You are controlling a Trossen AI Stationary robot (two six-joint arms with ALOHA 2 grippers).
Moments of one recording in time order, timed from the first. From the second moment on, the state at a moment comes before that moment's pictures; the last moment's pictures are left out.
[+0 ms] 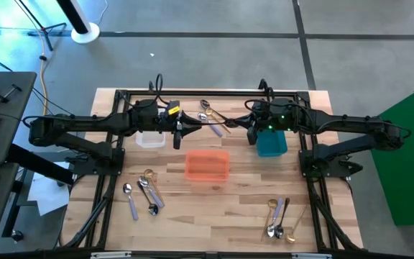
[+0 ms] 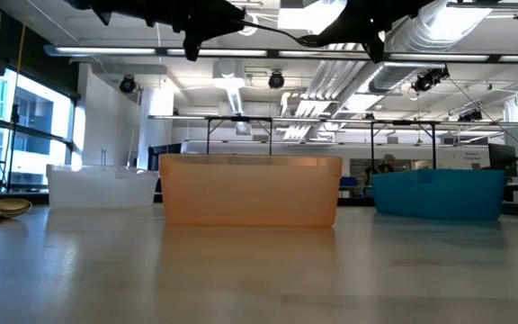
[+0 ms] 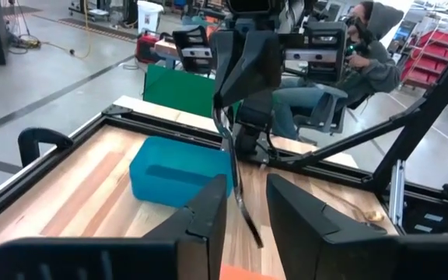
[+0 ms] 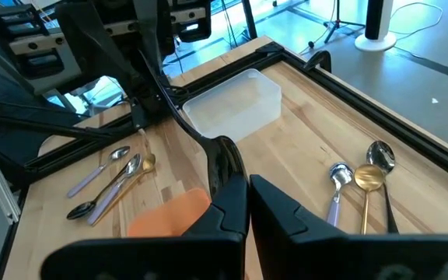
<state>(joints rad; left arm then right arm) 0.20 1.19 0.81 0.23 0.12 -0.21 -0.17 1.10 0.94 -0.21 0.06 0.33</state>
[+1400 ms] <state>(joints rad) 0.27 1.07 0.81 0.12 0.21 -0.17 -0.23 0.94 0.94 -0.31 0.08 0.34</state>
